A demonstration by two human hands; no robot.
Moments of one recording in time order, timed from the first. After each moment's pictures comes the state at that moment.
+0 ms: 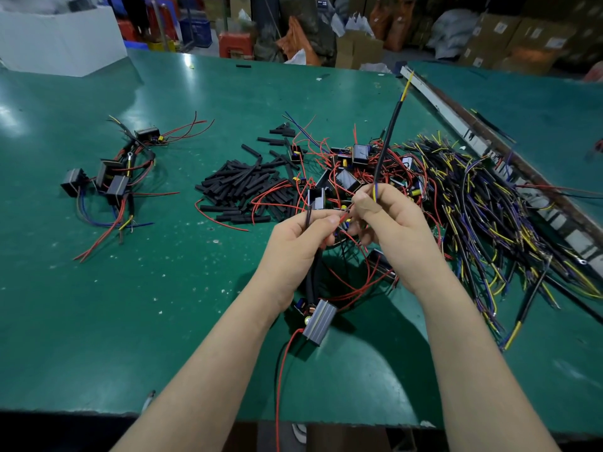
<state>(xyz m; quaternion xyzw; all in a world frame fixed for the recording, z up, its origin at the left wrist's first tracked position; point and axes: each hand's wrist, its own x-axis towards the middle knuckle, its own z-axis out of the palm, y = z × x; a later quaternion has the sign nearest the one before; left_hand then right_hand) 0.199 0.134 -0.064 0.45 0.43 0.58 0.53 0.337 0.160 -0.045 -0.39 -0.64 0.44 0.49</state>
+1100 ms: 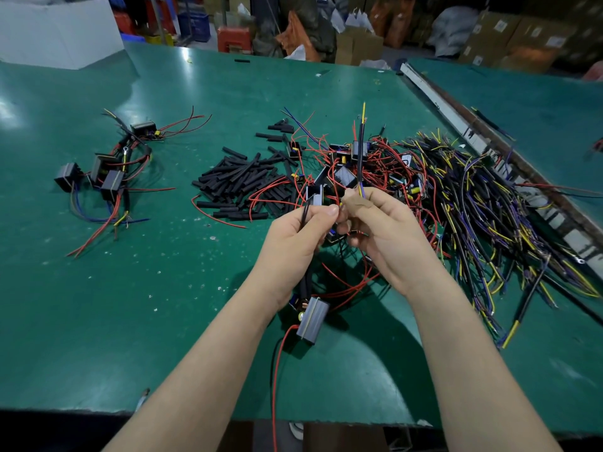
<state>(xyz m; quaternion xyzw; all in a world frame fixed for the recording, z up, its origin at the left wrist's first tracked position) 0.199 0.132 -0.063 0.48 0.42 0.58 0.51 0.327 0.155 -0.042 -0.39 -0.55 0.57 0.48</state>
